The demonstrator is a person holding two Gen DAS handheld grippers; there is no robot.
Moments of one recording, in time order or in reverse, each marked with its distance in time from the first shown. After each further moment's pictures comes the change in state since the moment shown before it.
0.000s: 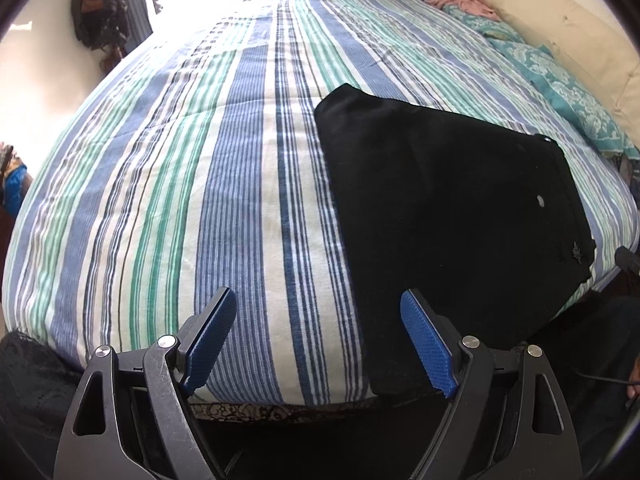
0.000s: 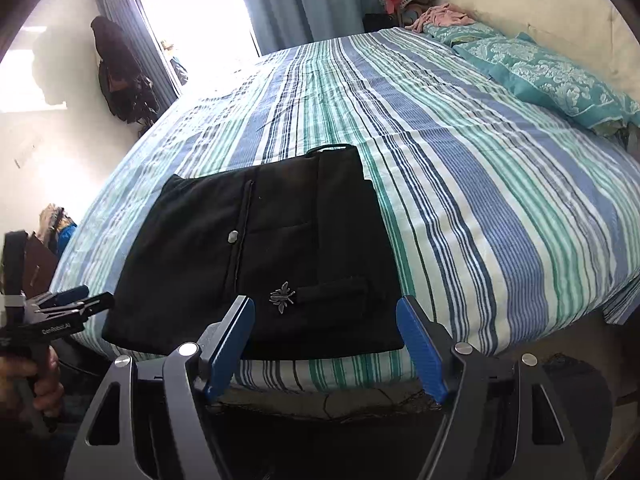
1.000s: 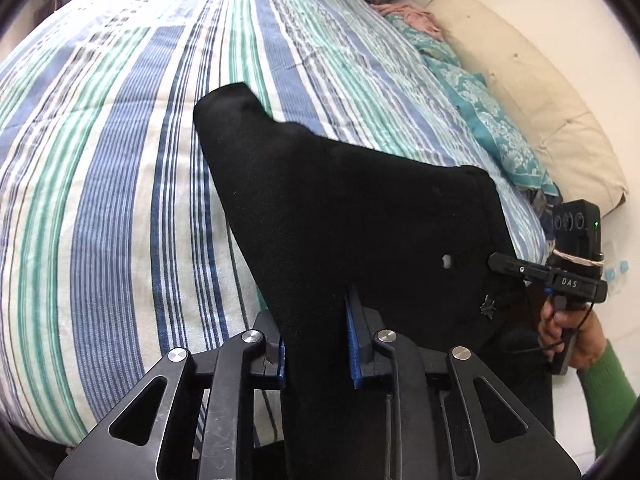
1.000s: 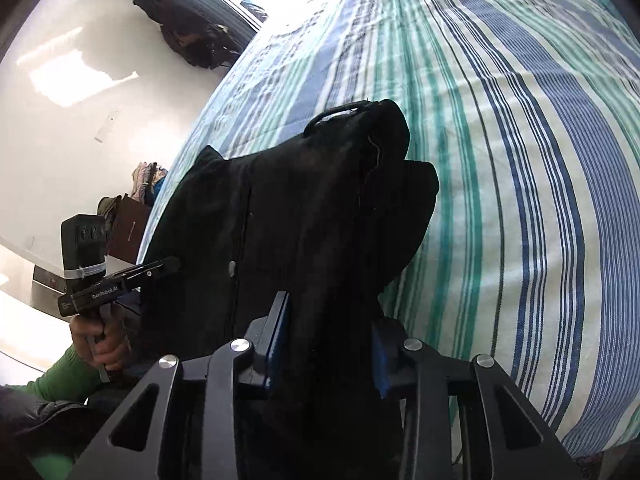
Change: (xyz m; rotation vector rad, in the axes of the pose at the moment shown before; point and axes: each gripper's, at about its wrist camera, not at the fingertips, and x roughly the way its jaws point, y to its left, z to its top) left arm 0.016 -0.022 0.061 -0.059 0.054 -0.428; right arm 0.099 -0.032 0.081 -0.042 0.316 0.445
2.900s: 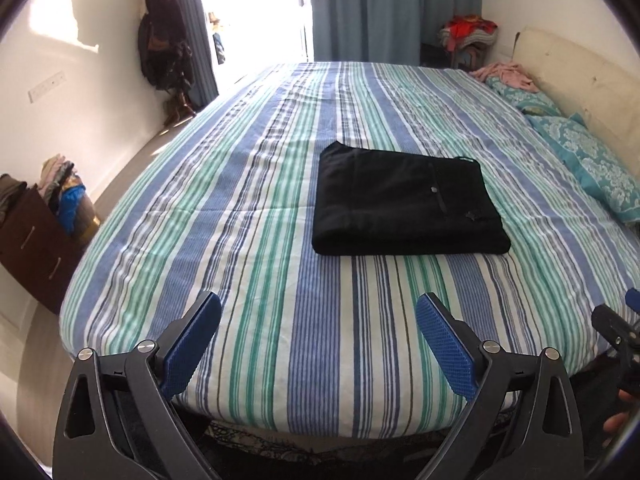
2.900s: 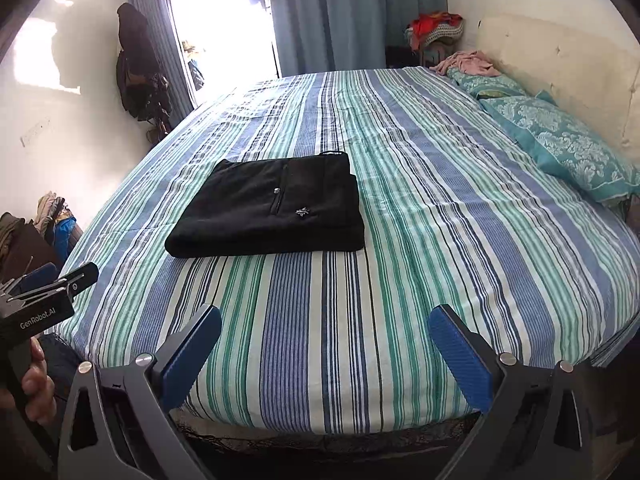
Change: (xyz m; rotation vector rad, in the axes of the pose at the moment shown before) left arm -0.112 -0.006 -0.025 0.027 -0.328 0.602; right arm -0.021 0.195 -0.046 -0.103 -0.360 -0.571
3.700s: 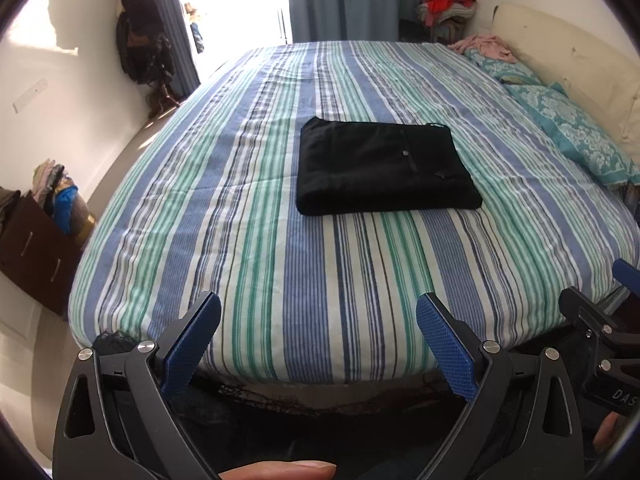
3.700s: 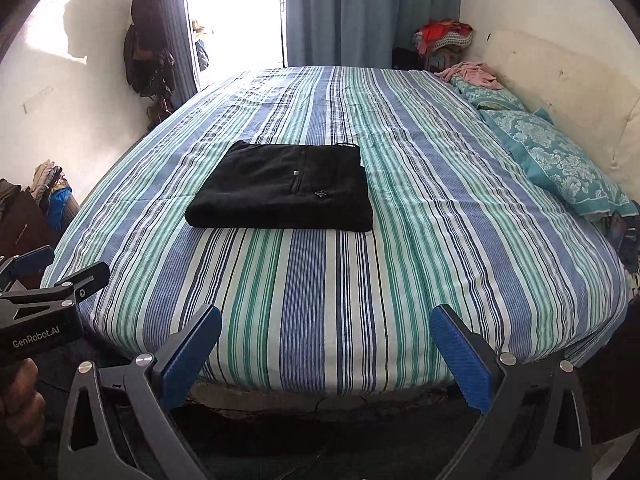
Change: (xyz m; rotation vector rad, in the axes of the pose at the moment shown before) left arm -0.034 -0.012 -0.022 0.076 0.091 -0.045; right arm -0.042 0.040 -0.021 -0.072 0.032 -0.045
